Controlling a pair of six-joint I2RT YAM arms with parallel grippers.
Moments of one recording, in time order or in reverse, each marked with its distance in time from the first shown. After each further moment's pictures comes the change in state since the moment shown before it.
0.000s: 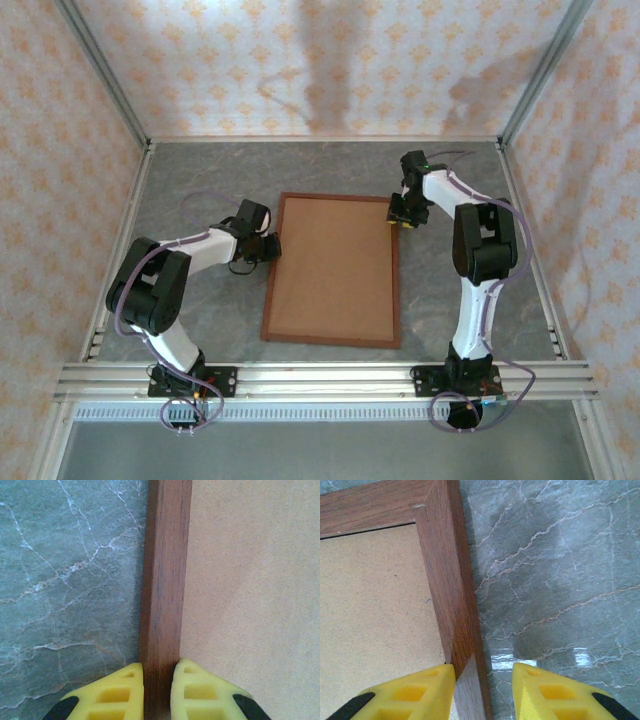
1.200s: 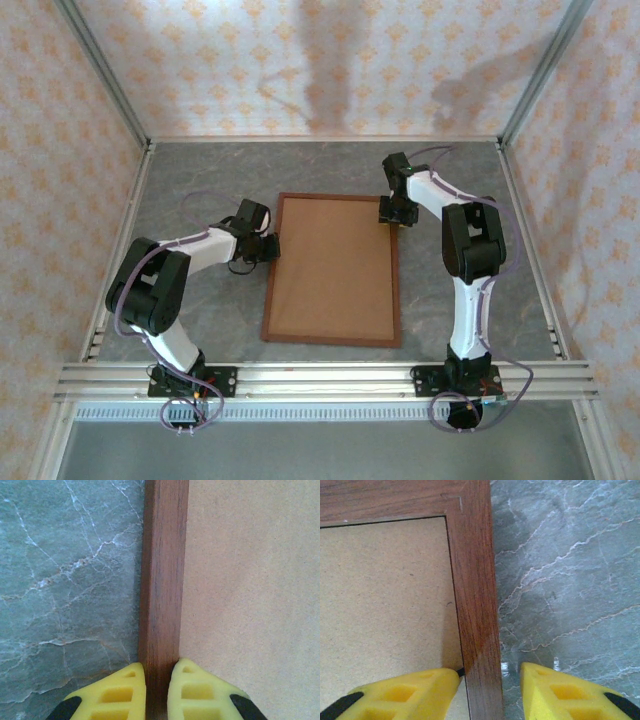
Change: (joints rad) left arm 0.000 -0.001 0.007 -0.023 0.000 0.012; right arm 0.092 0.045 0.039 -0.005 0.149 0.000
